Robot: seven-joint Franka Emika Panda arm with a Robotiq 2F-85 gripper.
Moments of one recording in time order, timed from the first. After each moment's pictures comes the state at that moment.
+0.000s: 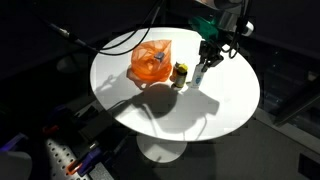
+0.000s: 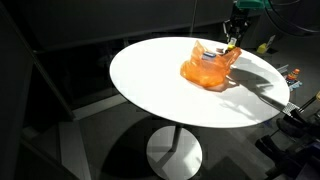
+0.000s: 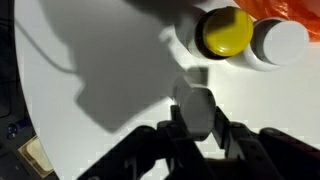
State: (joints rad) arm -0.19 0.87 -0.15 -1.20 0.13 1.90 0.31
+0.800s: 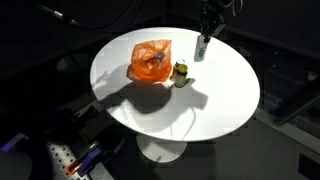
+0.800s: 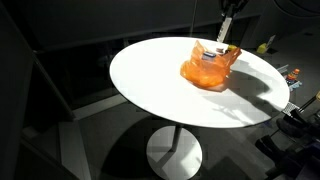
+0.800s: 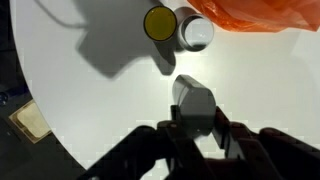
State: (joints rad) arm -0.11 0.76 -0.15 -1.16 0.12 1.87 0.34
